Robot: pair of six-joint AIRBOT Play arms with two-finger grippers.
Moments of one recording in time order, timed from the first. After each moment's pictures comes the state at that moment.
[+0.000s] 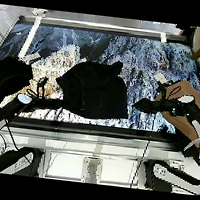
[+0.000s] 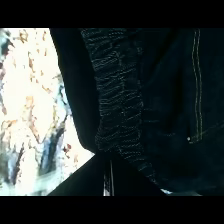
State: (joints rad) left arm 0.03 -1.07 0.50 0.78 -0.71 -1.01; right arm -0.21 -1.27 0.78 -0.68 1.23 1.01
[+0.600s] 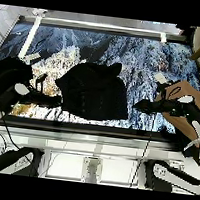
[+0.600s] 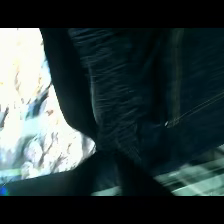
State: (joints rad) left arm 0.03 -1.12 0.66 0.97 -1.00 -1.35; right arm -0.21 -1.27 0.77 -0.69 1.22 1.00
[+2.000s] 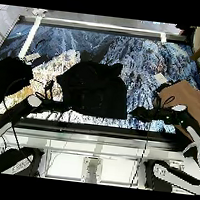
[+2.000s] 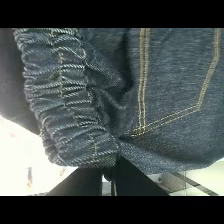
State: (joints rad) left arm -0.18 -1.04 0.49 0.78 -0.67 -1.43; right arm -0.19 -1.27 0.59 -0.60 1.13 0.96
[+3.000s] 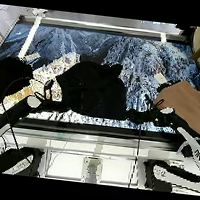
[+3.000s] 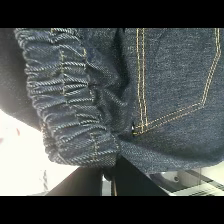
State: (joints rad) left arm -0.19 -1.01 0.49 0.86 -0.68 -1.43; right arm -0.03 -1.34 0.52 -0.55 0.94 0.98
